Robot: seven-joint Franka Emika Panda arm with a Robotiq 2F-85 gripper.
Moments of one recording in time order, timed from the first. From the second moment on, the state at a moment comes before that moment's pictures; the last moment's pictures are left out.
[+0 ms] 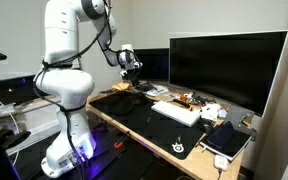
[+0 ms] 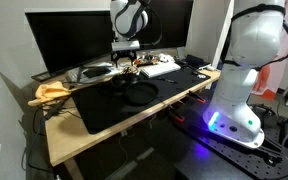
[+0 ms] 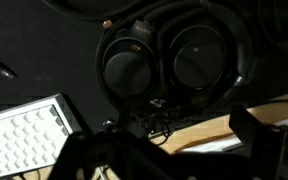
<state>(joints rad) 0.26 0.21 -0.05 -2.24 -0.21 2.55 0.88</state>
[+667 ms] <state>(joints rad) 0.21 -0.01 0.02 -2.38 -0.22 2.54 0.86</state>
